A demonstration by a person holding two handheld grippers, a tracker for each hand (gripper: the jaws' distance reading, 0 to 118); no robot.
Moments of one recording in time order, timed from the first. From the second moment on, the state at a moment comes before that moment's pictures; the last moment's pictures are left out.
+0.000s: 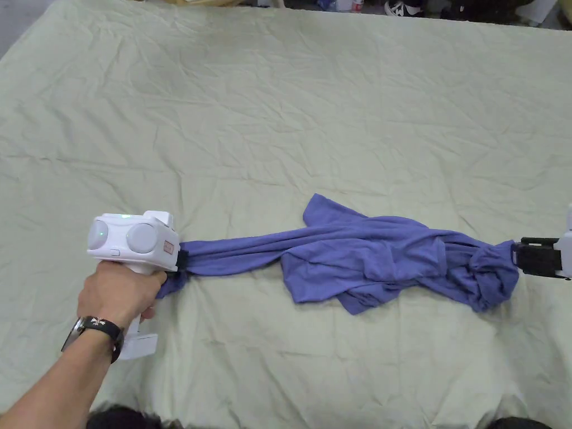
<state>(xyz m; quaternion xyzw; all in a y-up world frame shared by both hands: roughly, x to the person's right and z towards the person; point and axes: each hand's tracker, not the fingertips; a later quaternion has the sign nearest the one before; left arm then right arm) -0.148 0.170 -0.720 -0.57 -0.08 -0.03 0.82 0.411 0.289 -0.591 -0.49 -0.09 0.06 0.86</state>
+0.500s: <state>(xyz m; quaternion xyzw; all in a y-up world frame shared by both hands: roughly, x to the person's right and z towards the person) -0.147 0.172 -0.722 -0.57 -0.09 -0.03 0.82 0.420 0.211 -0.639 -0.55 -0.04 -0.07 0.83</state>
